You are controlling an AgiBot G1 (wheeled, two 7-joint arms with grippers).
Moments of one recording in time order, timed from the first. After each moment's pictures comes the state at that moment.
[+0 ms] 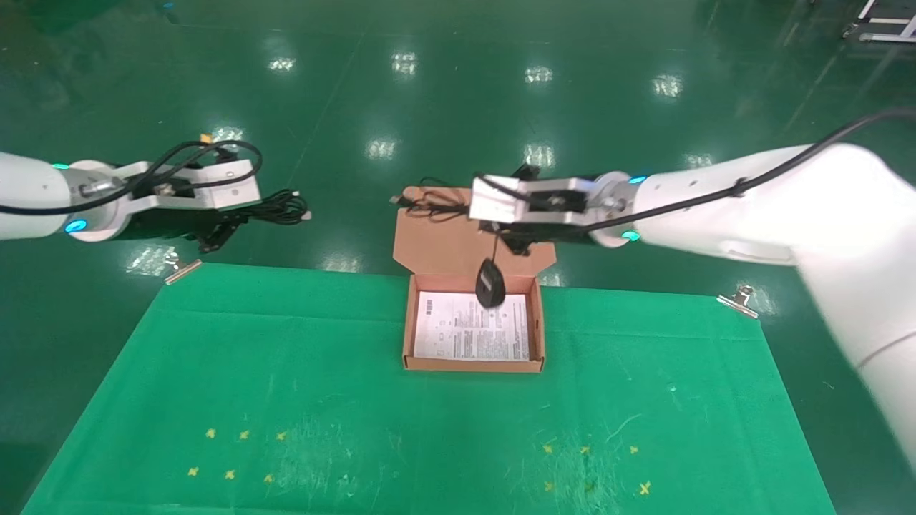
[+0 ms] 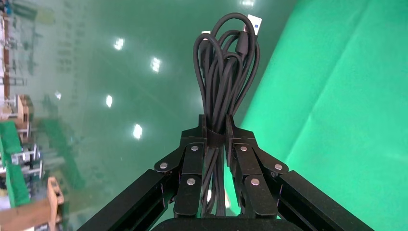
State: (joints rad) left arm -1.69 0.96 0.77 -0.96 2.15 0.99 -0.35; right arm 1.70 -1.30 -0.74 0.62 -1.78 -0.83 -0.16
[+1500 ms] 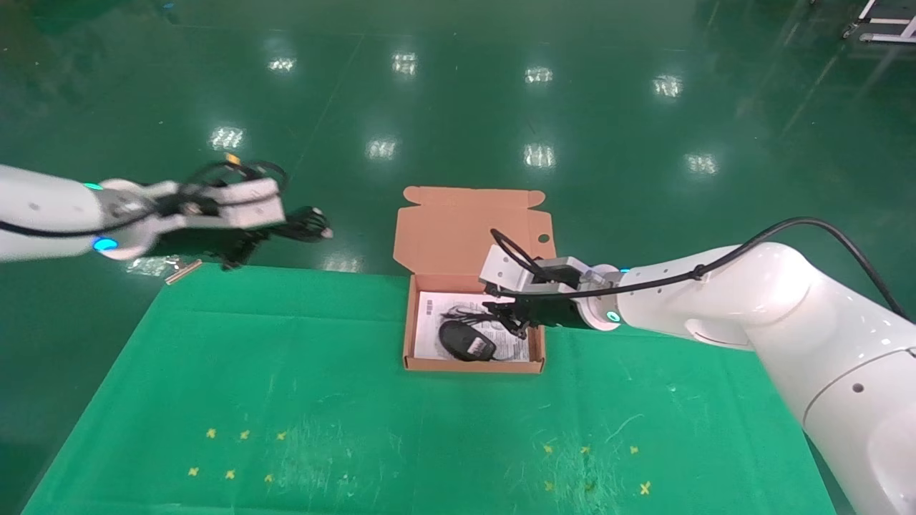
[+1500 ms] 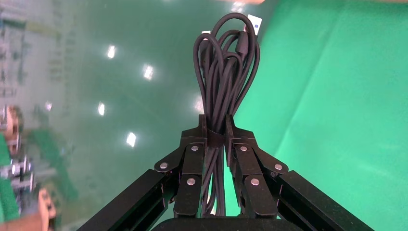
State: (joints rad) left arm -1.63 0.99 0.79 -1.02 2.17 0.99 -0.40; right arm 1.62 -1.33 -0.92 0.39 -1.56 -0.75 -0.03
